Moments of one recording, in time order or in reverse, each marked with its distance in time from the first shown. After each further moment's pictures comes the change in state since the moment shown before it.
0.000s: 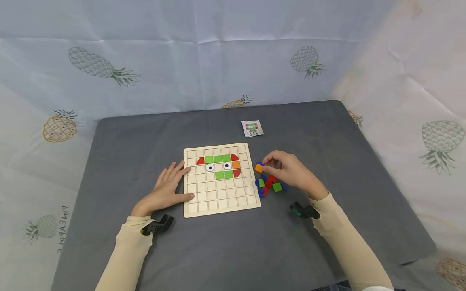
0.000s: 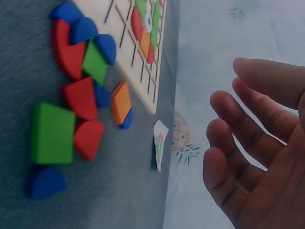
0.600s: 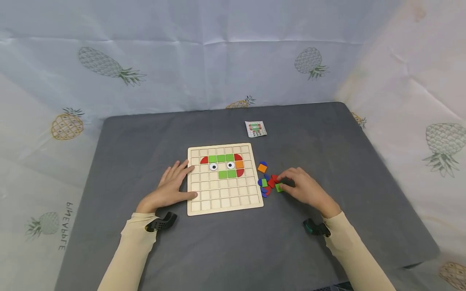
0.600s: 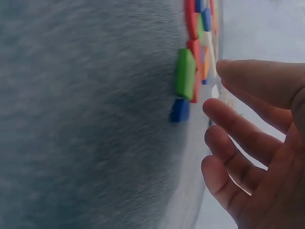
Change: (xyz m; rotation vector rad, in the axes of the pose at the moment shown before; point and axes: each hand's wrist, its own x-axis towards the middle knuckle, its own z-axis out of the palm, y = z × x) left_hand -0.001 -0.002 -0.001 0.000 -0.004 0.004; right_hand -0.042 0.045 0.021 -0.235 0.030 -0.004
